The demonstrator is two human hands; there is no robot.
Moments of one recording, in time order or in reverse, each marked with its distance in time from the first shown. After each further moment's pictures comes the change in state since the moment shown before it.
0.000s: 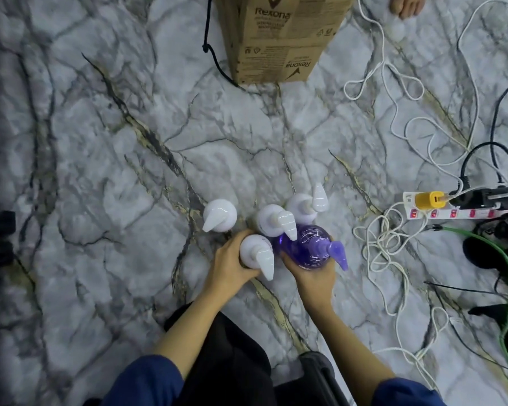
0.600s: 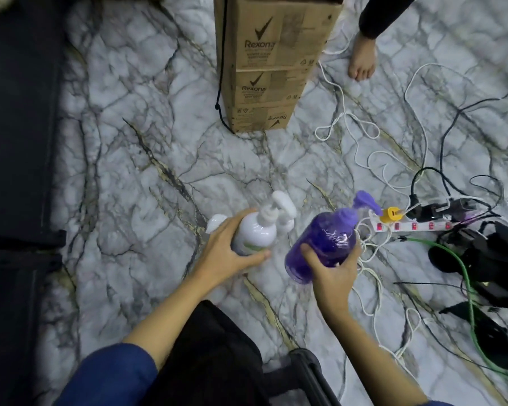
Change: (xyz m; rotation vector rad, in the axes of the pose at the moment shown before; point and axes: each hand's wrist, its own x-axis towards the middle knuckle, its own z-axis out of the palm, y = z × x) left_hand -0.052 0.117 -0.059 -0.049 0.019 0.276; right_hand -0.053 -0.098 -0.073 0.269 0.138 -0.180
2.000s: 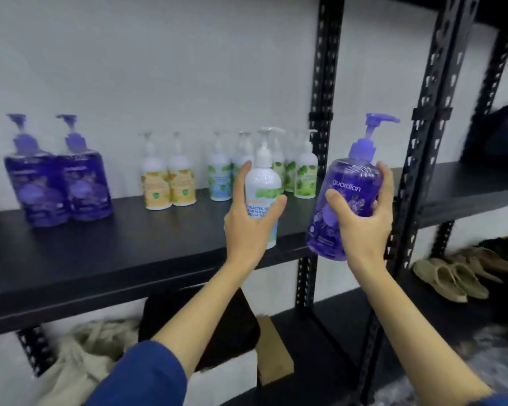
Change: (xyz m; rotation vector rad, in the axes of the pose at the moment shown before) left_hand -0.484 0.312 -0.271 0.284 1.896 0.318; right_hand -0.437 -0.437 0.114 0.762 -1.340 -0.760
